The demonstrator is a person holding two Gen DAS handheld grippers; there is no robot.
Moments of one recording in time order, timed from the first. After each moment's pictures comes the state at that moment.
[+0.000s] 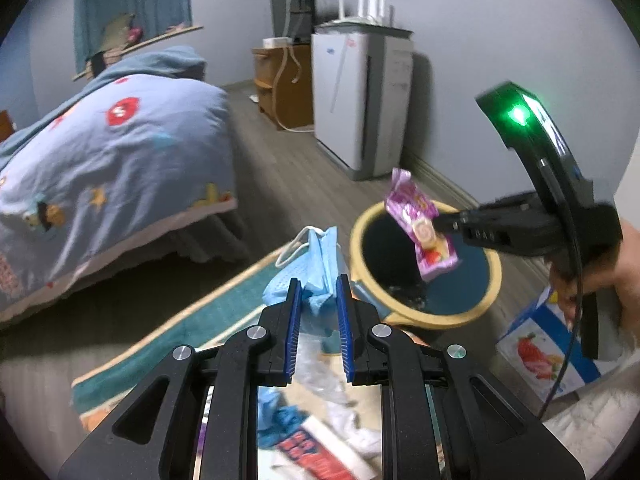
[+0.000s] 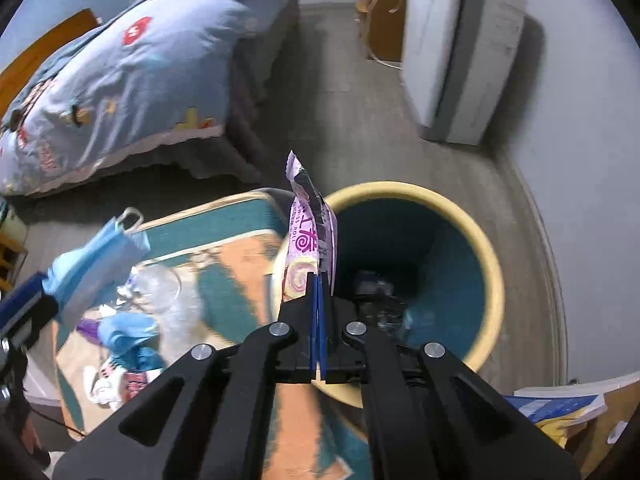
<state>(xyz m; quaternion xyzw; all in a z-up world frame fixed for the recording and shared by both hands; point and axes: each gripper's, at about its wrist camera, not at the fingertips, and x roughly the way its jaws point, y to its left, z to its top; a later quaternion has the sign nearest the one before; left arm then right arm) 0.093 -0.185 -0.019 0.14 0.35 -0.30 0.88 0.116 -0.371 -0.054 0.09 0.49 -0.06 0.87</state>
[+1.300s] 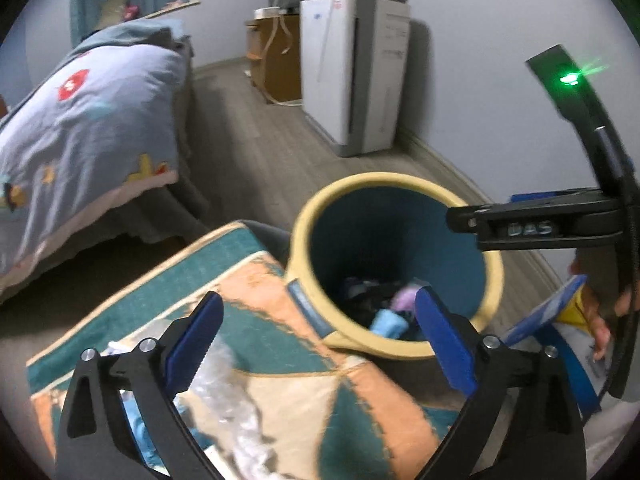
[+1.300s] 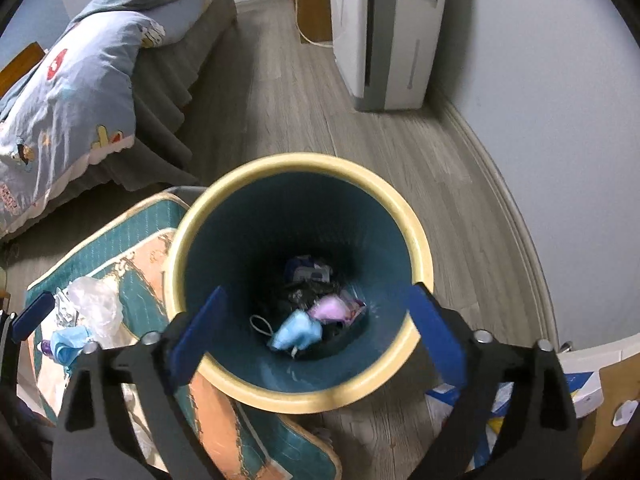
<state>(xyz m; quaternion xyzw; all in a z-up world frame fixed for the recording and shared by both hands) 0.107 -0.271 -0.082 0.13 0.39 -0.27 0.87 0.089 -0.452 -0.088 0.13 0.49 -0.14 0.85</state>
